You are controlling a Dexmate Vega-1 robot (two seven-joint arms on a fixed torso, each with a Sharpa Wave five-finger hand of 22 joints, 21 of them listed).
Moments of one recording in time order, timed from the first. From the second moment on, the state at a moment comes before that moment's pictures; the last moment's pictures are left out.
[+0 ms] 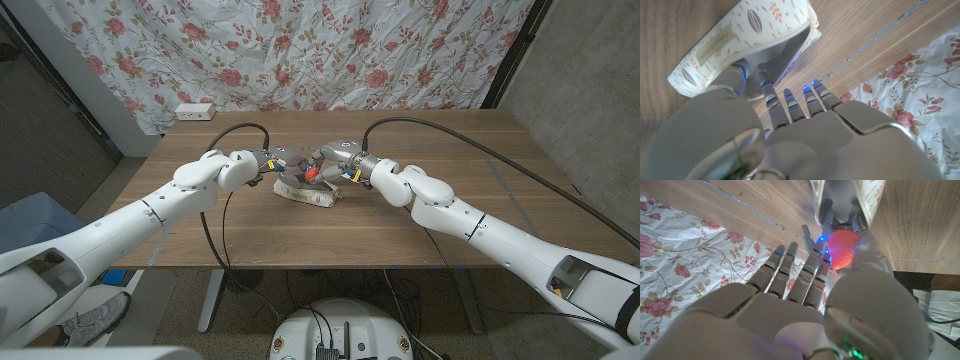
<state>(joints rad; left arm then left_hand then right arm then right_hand) 0.60 0.87 0.73 -1.76 0.74 0.02 -0.34 0.70 -0.06 0.55 -0.17 0.19 0.73 -0.19 0.18 0.18 0.23 -0.18 0.19 0.17 0.16 -0.04 0.18 0.17 0.14 0.00 0.19 0.17 -0.60 -0.59 -0.88 -1.75 -0.75 -0.08 0.10 0.90 0.01 0.26 -0.16 0.18 0.79 -0.21 0.44 0.20 0.96 -0.22 0.25 0.28 0.44 -0.05 0.50 0.32 0.45 -0.03 0.20 0.17</state>
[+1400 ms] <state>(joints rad) 0.62 0.87 0.72 -1.78 0.75 0.04 -0.34 0.70 -0.06 0.54 -0.17 0.19 0.73 -0.19 0.18 0.18 0.23 -0.18 0.19 0.17 0.16 -0.04 0.18 0.17 0.14 0.00 0.19 0.17 -0.59 -0.59 -0.89 -1.74 -0.73 -0.06 0.13 0.88 -0.02 0.23 -0.15 0.18 0.66 -0.20 0.37 0.20 0.88 -0.22 0.21 0.27 0.42 -0.04 0.48 0.31 0.44 -0.01 0.20 0.17</state>
